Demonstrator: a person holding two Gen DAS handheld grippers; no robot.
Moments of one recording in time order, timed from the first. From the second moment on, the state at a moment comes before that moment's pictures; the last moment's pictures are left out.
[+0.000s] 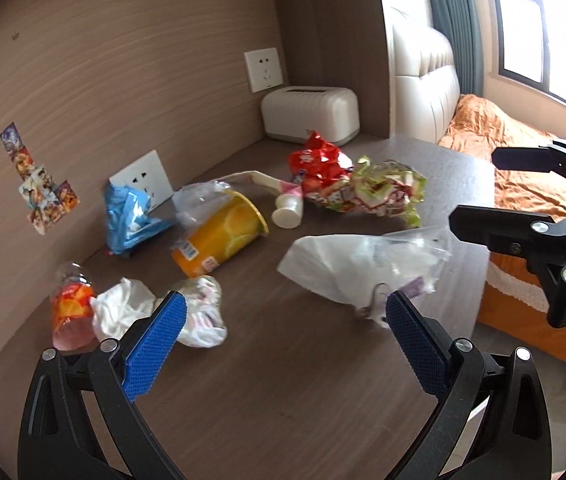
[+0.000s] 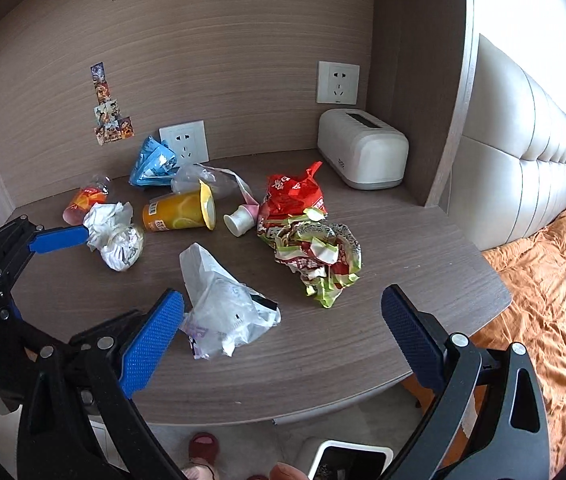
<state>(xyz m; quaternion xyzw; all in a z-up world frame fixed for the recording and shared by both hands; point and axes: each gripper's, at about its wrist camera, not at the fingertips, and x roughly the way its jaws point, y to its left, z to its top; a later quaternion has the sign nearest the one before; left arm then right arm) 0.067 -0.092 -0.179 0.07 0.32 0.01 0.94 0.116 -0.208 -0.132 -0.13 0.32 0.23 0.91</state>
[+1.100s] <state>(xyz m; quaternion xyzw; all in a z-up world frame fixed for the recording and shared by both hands) 0.135 -0.029 -0.220 0.06 0.41 -0.07 0.91 0.144 -0.161 -0.186 -0.10 0.38 0.18 0.90</state>
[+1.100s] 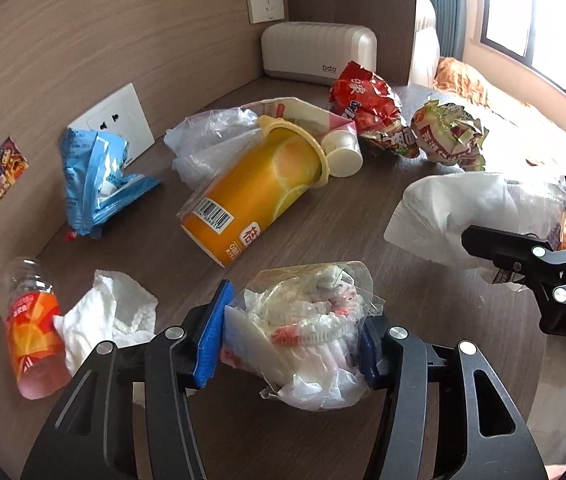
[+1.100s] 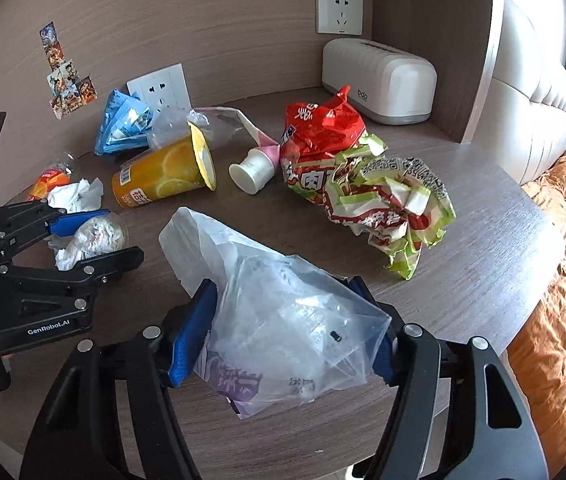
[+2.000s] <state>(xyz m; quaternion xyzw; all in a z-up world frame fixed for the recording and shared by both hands) 0.093 -0.315 -0.191 0.13 0.37 -0.30 0.87 0.048 -0.394 -0.152 -0.02 0.36 0.01 0.93</state>
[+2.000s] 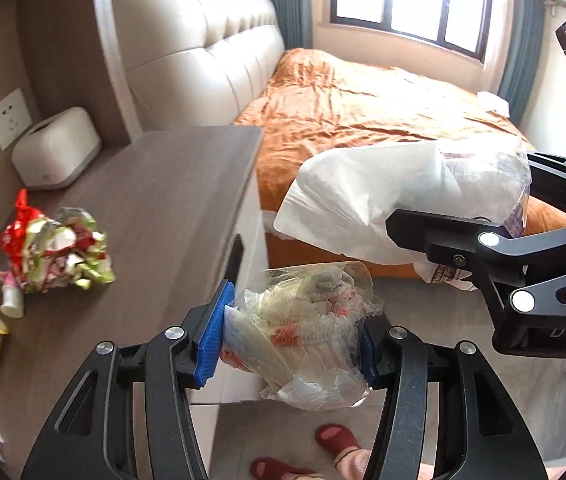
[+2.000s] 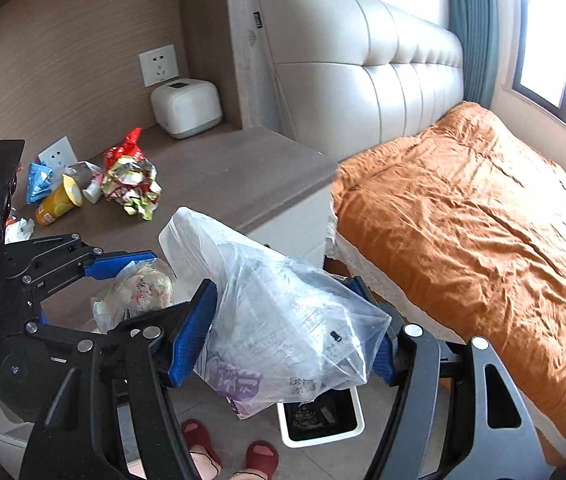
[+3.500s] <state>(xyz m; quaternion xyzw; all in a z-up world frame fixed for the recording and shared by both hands) 0.112 -0.389 -0.353 0.12 0.42 -0.36 0.83 0.077 -0.474 -0.312 0.05 0.45 -0.03 0.89</state>
